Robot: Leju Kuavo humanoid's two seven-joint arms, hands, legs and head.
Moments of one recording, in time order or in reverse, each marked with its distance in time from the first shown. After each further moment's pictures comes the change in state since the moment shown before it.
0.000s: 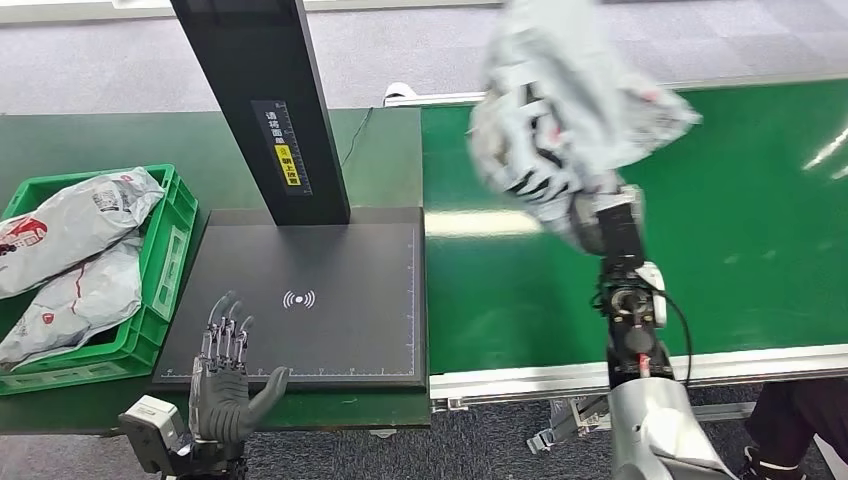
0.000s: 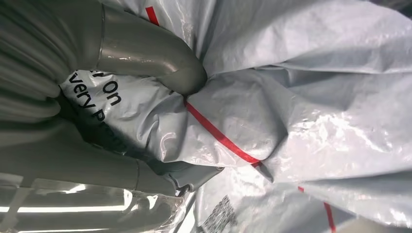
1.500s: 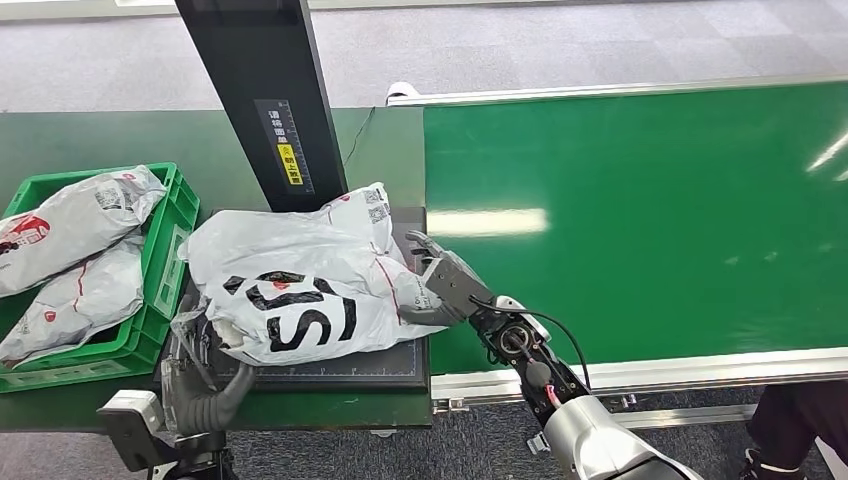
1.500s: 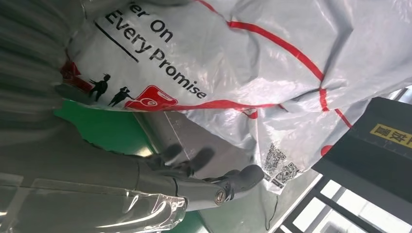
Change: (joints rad) left arm -0.020 0.012 0.028 0.014 0.050 0.216 0.023; right arm 0.018 0.062 0.537 0.177 -0.142 0.149 0.169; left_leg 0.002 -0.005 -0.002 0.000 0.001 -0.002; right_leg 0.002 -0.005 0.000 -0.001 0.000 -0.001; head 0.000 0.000
